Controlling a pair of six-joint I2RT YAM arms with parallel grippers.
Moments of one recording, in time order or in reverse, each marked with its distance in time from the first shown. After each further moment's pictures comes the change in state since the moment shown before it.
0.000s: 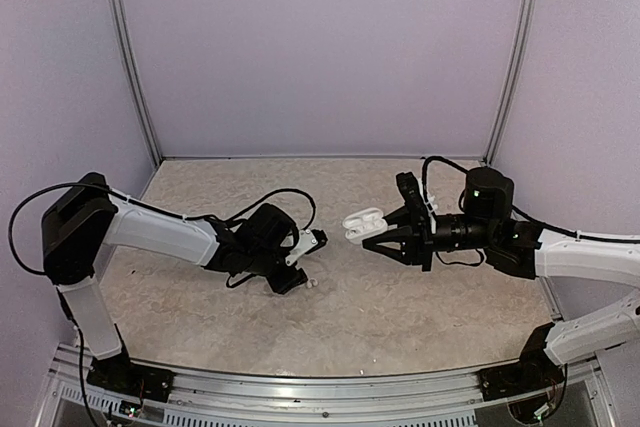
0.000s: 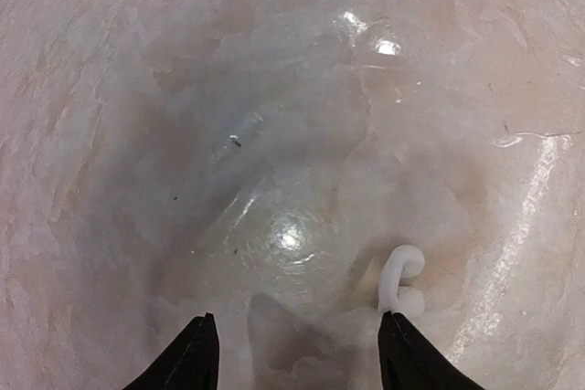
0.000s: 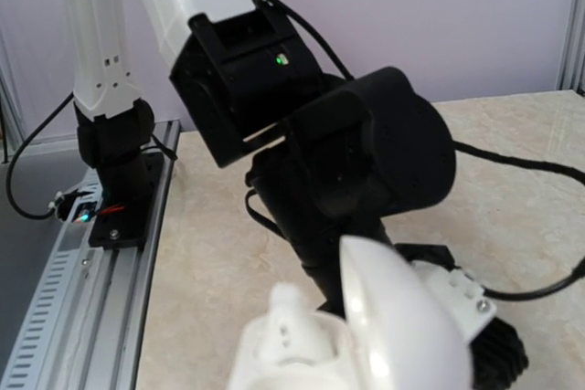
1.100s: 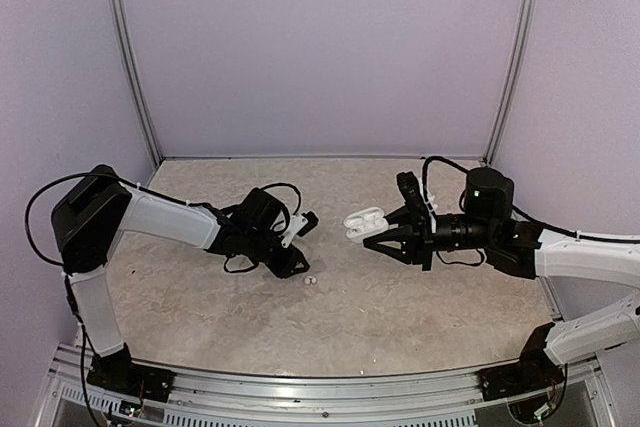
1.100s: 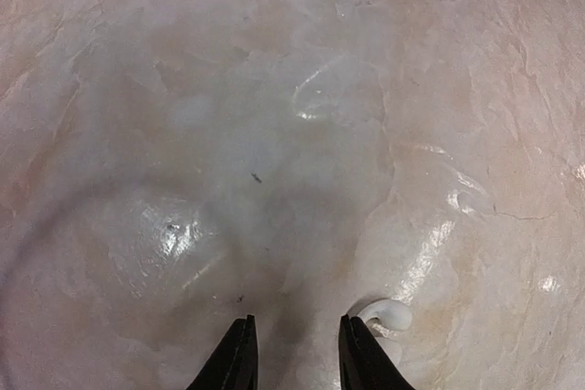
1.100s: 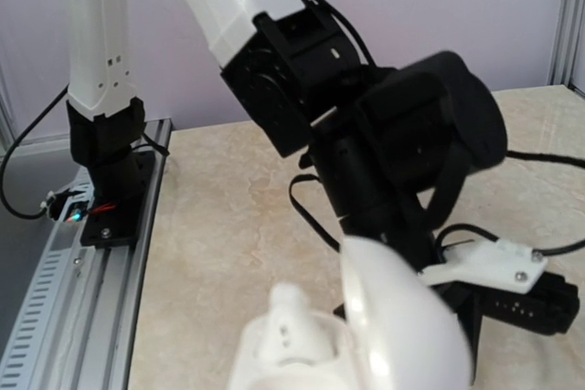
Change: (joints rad) left arm 0.138 0.074 0.053 0.046 0.294 -0.210; right arm -0.008 0.000 -0.004 0.000 0.009 0.000
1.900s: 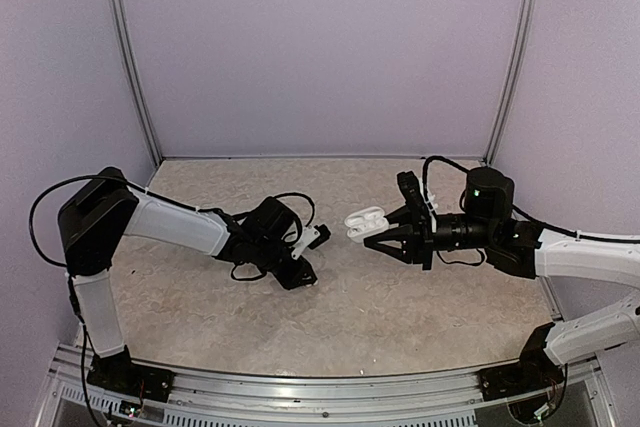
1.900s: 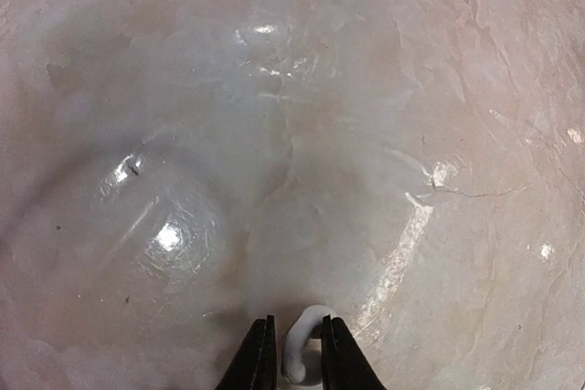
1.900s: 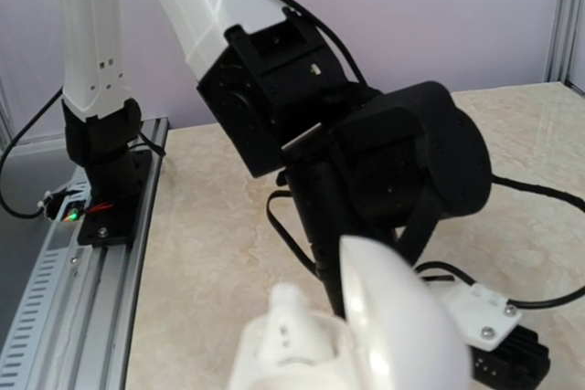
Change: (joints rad) left arm -0.079 0.030 0.026 -0.058 0.000 0.003; right arm -0.006 0.000 0.000 -0.004 0.000 0.000
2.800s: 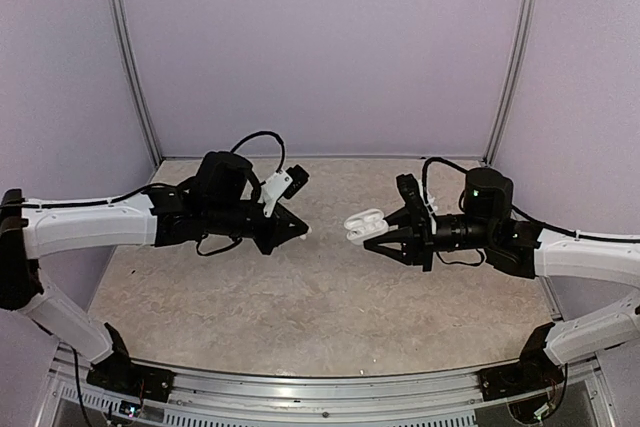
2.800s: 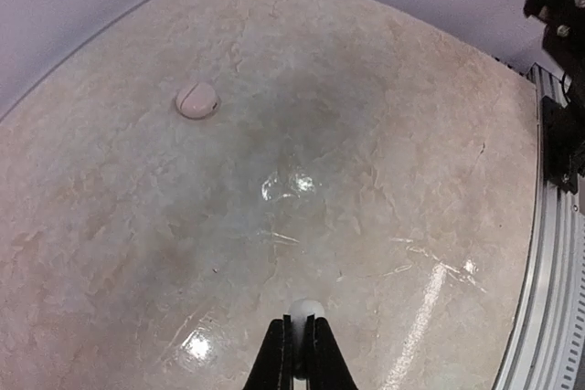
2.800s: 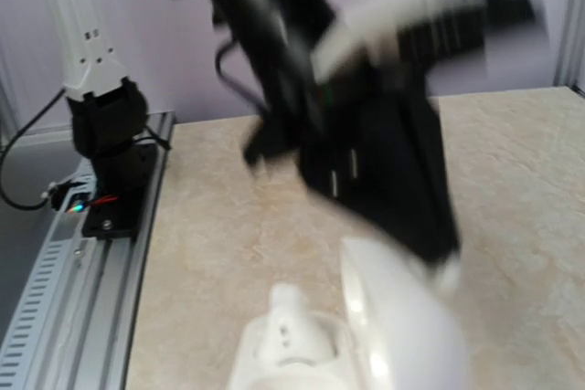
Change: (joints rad) left arm -0.011 -0.402 -0.046 -0.027 -0.024 0.000; right arm 0.000 0.004 0.000 -0.003 -0.010 -0.023
